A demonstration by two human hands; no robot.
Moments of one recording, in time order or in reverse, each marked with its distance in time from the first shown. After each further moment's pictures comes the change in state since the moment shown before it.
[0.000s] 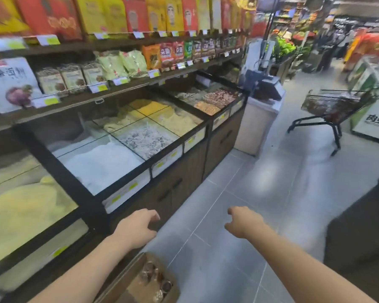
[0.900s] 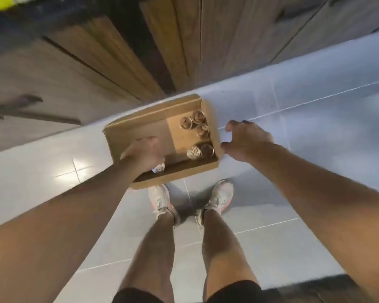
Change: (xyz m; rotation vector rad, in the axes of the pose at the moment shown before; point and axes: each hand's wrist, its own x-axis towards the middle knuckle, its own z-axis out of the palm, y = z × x) left_hand 0.141 -0.242 0.413 -0.426 -0.294 -0.869; right_hand 0.337 -0.186 0.370 -0.321 -0.508 -0.514
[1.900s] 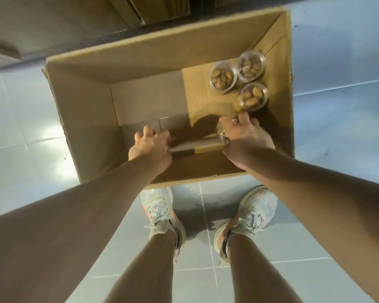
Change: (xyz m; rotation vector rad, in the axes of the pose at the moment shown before) left_hand 0.231 -0.141 0.227 0.001 0.047 -0.120; right_hand 0.265 -0.044 0.287 -0.173 0.044 -0.204
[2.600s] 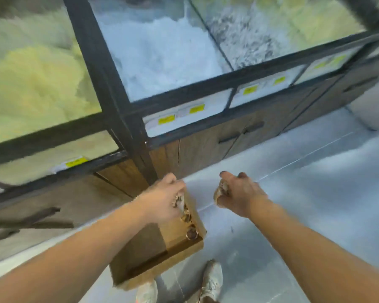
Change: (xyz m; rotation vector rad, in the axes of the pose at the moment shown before) left_hand -0.362 0.190 -0.418 0.200 0.100 0.808; right_hand -0.395 0.021 -0.428 0.291 0.268 0.276
